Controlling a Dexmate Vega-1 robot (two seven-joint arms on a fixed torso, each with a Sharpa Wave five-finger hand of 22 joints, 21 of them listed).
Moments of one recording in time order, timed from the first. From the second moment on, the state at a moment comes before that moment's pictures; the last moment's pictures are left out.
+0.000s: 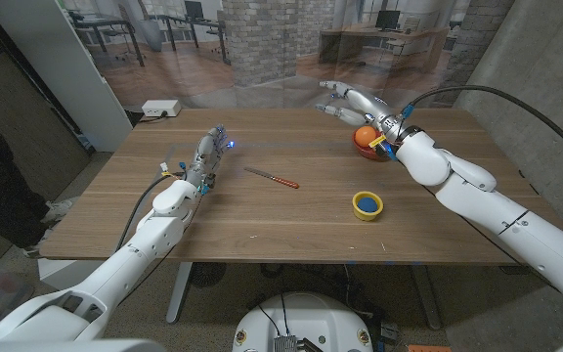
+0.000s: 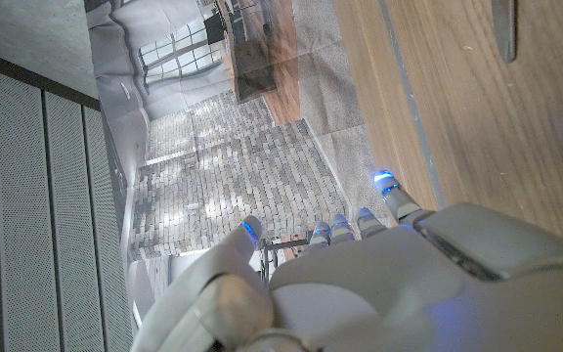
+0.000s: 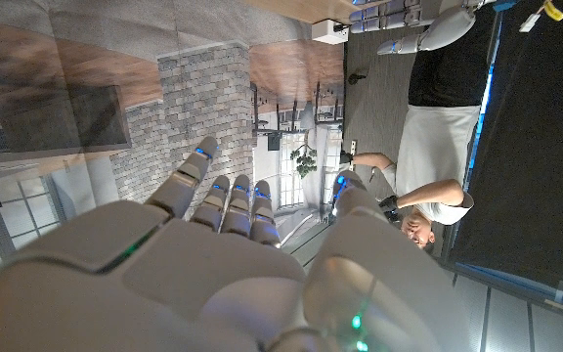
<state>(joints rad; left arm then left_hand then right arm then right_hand) 0.83 0.51 0.36 -1.23 -0.68 -0.32 -0.09 0.10 0.11 0.51 0.16 0.26 -0.17 0.00 0.18 0.17 -0.17 -0.02 0.20 0.18 -0.17 0.01 0.19 0.17 -0.17 0.01 0.71 0.18 -0.81 -0.81 -0.47 -1.91 -0.35 0.11 -0.12 0.37 0.05 0.39 -0.13 0.23 0.16 0.07 0.19 0.18 0.14 0.06 0.20 0.18 0.06 0.02 0.18 0.17 0.29 0.02 0.19 0.17</state>
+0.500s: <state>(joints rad) 0.83 0.51 0.36 -1.22 -0.68 -0.33 -0.10 0.10 0.11 0.51 0.16 0.26 -0.17 0.00 0.18 0.17 -0.17 -0.02 0.20 0.18 -0.17 0.01 0.19 0.17 -0.17 0.01 0.71 0.18 -0.78 -0.81 -0.51 -1.97 -0.48 0.04 -0.07 0.38 0.05 0.38 -0.14 0.21 0.26 0.04 0.23 0.19 0.27 0.06 0.23 0.19 0.18 -0.01 0.22 0.18 0.29 0.07 0.20 0.17</state>
